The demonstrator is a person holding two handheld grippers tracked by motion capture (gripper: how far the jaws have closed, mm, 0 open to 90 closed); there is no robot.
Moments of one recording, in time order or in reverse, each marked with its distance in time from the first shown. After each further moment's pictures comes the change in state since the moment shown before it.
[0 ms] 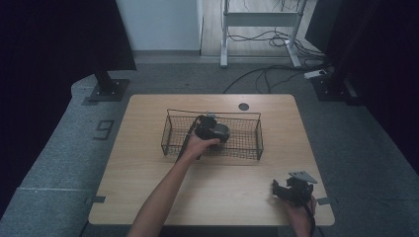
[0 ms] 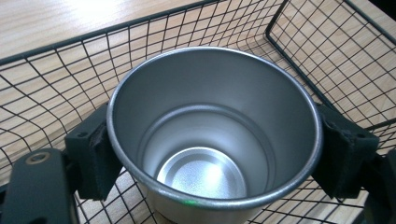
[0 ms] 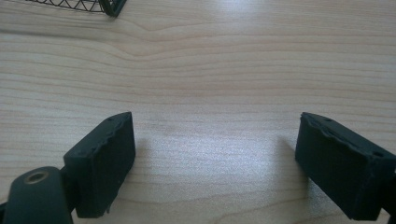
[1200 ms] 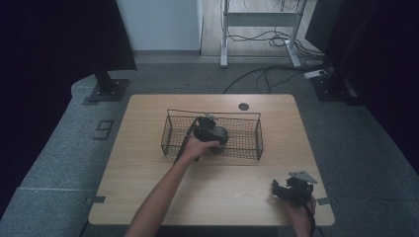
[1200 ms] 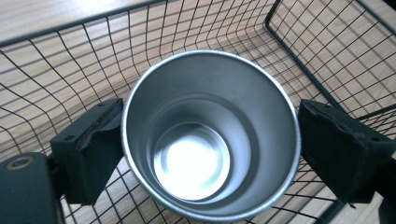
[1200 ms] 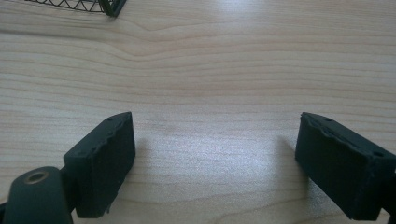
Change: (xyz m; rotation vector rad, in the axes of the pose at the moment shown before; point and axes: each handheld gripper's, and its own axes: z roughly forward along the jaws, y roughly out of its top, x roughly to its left) left arm -0.005 -0.003 -0.014 0.013 0.007 0.009; right arm 0.000 0.000 0.000 0.000 0.000 0.000
